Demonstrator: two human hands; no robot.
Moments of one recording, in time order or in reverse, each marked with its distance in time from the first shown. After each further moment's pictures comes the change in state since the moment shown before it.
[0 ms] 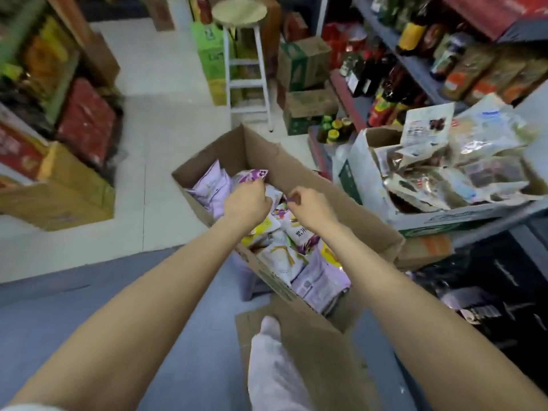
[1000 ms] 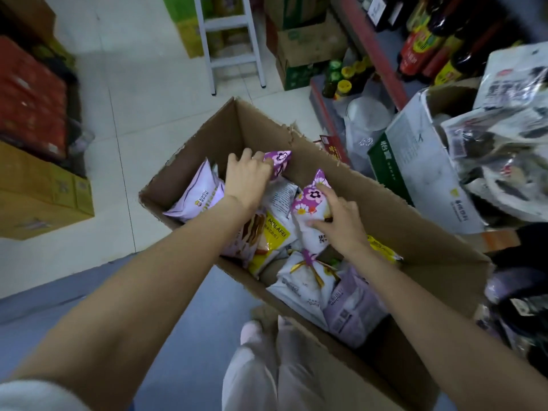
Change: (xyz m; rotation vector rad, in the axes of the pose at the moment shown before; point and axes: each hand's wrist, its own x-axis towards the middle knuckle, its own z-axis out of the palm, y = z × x) left_hand 0.182 -0.066 0.069 0.555 0.009 0.319; right_hand 0.118 0.083 0.091 0.078 0.056 0.076
